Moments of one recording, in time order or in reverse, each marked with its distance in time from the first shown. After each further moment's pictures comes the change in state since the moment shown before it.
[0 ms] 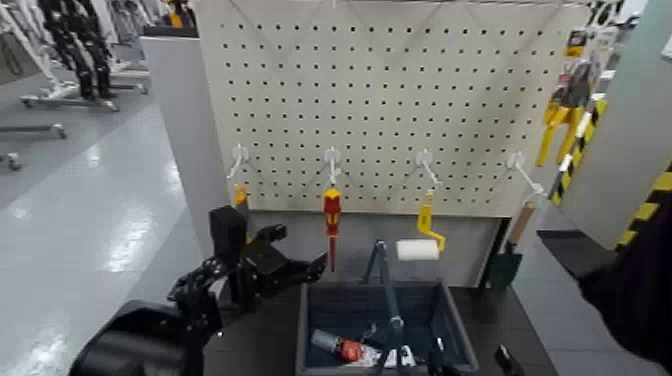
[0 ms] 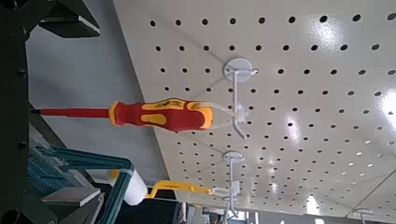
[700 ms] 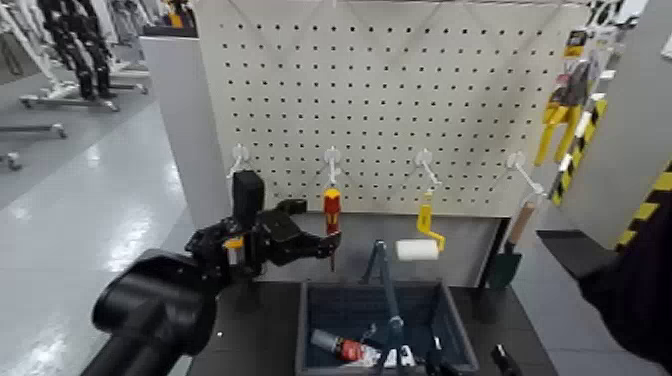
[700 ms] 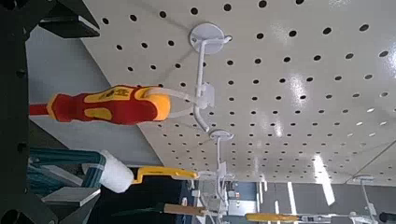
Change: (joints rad) left arm -0.216 0.011 -0.086 0.180 0.010 -0.006 -0.144; right arm -0.008 -0.003 0.009 0.008 -0.010 0.000 0.005
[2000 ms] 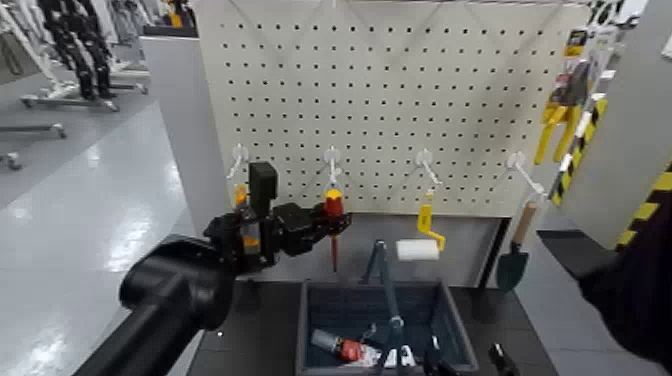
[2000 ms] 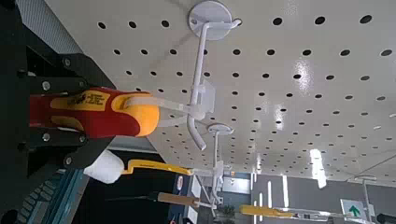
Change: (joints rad) left arm -0.153 -0.026 -0.102 0.241 0.111 -0.064 -0.063; right arm -0.007 -0.004 0.009 0.009 -0.008 -0.007 0.001
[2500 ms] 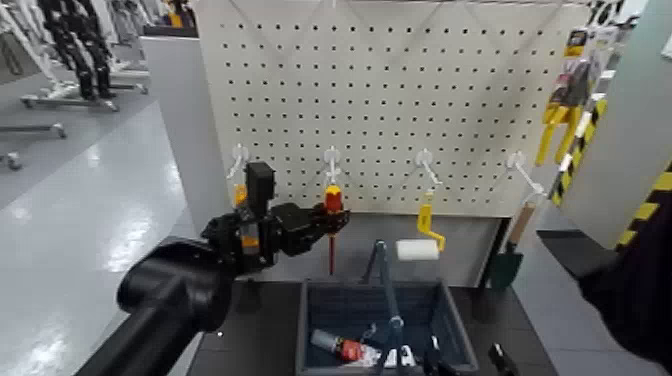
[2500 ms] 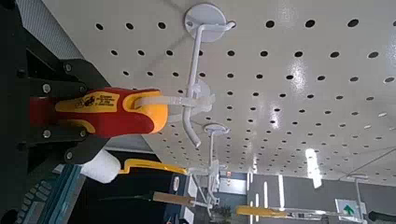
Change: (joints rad) left arm 0.017 0.001 0.017 -0.025 0.000 -0.002 0.000; right arm 0.000 0.000 0.001 0.000 0.000 0.001 0.000
